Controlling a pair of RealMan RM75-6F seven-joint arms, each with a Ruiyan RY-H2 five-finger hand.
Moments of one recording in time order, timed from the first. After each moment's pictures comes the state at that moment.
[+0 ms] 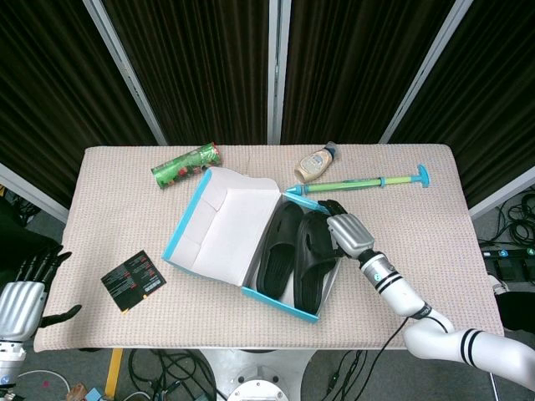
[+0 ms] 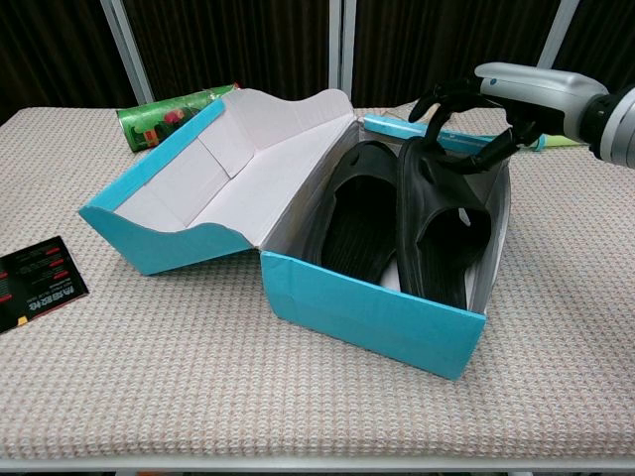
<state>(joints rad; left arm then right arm) -0.05 -1.15 0.01 -1.56 1.58 1.52 -0.10 0.73 -1.41 0.18 -1.47 -1.27 0.86 0.17</state>
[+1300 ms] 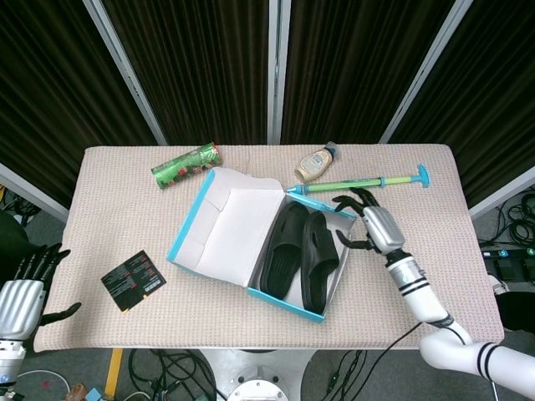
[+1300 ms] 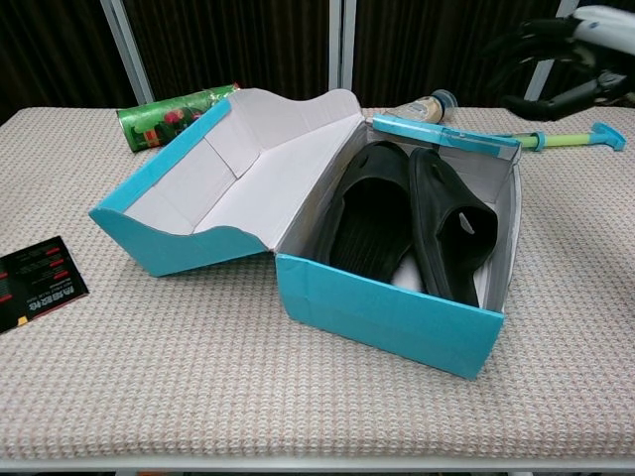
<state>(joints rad) -0.05 -1.16 0.00 -1.55 1.58 1.53 -0.10 0.59 -1.36 0.20 -1.47 -1.33 1.07 0.37</state>
